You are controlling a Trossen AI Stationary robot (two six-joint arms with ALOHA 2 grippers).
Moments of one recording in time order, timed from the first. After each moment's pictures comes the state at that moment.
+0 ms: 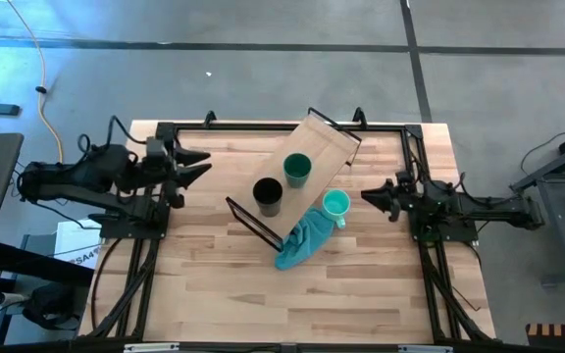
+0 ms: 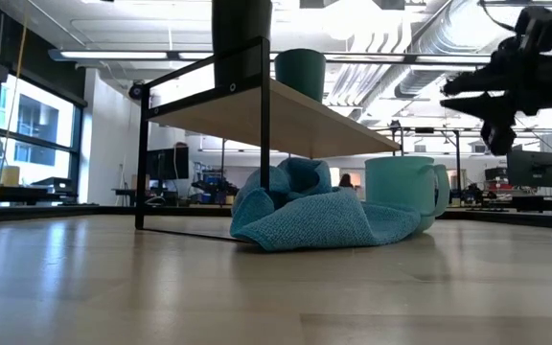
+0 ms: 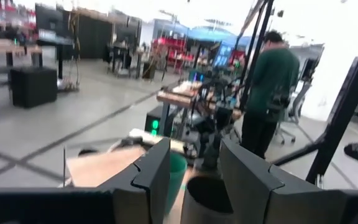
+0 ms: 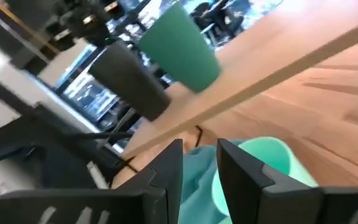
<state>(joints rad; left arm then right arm) 0.02 0.58 0.79 -0.15 -0.35 -0.16 -0.05 0.06 0.01 0.02 0.11 0.73</state>
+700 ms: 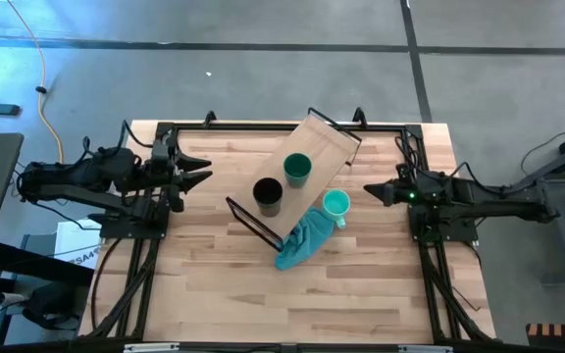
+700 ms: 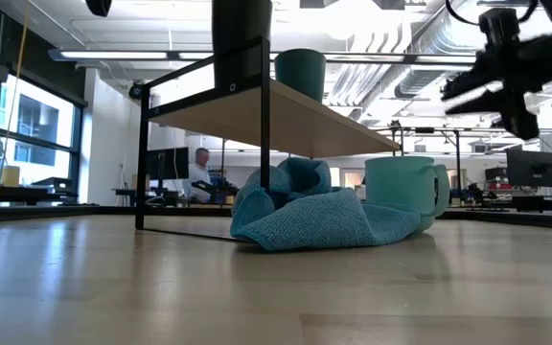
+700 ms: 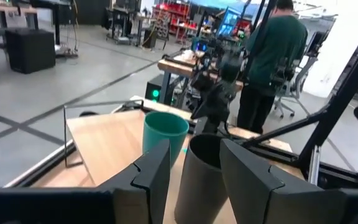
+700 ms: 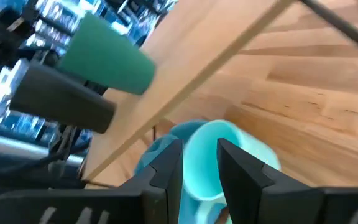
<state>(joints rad) 0.02 0.57 0.79 -0.31 -0.33 -0.24 -0.05 0.32 0.32 -0.37 0.26 1.03</state>
